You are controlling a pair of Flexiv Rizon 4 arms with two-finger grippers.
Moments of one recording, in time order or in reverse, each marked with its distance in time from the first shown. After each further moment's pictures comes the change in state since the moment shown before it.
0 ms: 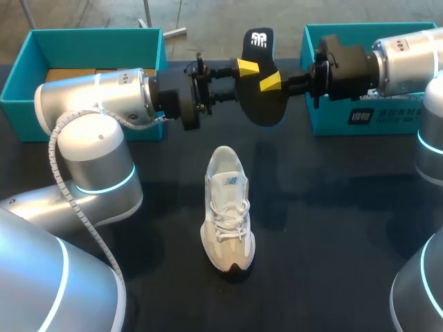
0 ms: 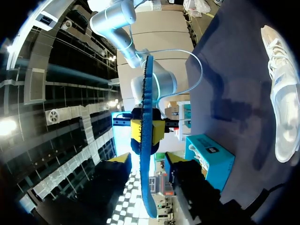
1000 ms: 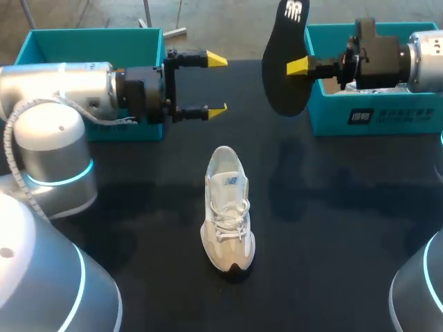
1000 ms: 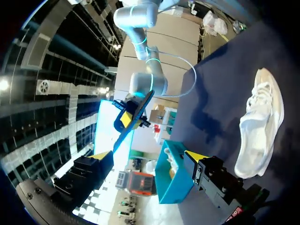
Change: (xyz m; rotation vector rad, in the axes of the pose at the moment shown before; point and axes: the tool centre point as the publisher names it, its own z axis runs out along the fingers) left arm 0.017 0.003 -0.065 -0.008 0.170 -0.310; right arm 0.011 0.020 -0.048 -0.157 -0.027 -0.299
